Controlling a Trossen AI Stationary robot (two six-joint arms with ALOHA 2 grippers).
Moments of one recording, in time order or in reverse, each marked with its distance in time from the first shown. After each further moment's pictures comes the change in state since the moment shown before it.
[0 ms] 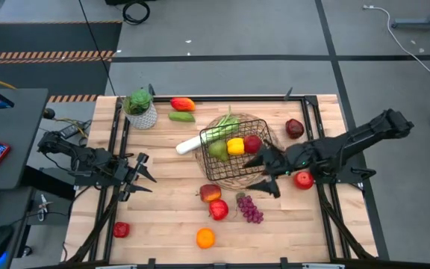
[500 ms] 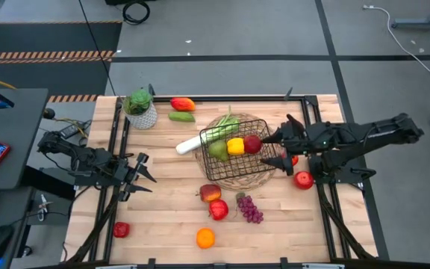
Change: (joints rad) left arm 0.000 0.000 0.000 0.000 0.000 0.000; right arm -0.131 -0.290 0.042 -0.324 0.063 0.003
